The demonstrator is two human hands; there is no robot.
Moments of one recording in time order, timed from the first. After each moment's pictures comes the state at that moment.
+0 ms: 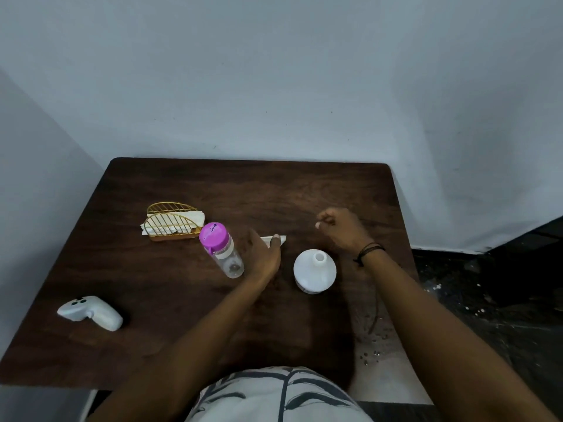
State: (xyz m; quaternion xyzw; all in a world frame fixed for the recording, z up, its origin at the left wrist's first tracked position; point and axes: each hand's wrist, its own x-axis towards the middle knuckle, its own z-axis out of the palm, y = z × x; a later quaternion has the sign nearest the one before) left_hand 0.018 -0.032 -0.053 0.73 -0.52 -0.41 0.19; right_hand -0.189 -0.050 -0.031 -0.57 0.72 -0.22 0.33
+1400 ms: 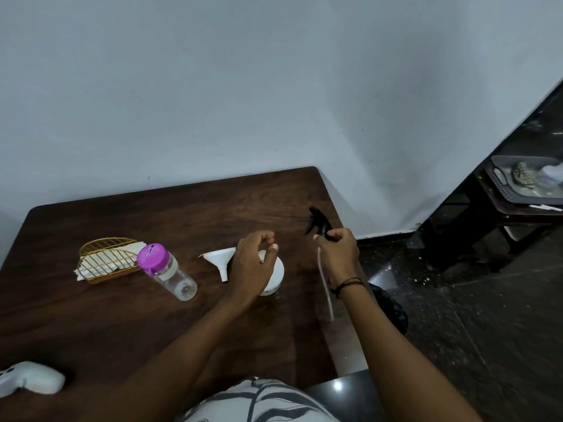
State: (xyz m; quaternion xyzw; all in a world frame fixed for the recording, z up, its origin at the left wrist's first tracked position) left_hand -0.041 0.019 -0.018 0.47 -0.74 -0.33 0.35; right_hand -0.222 0.069 -0.030 -0.20 0.78 -0.53 0.25
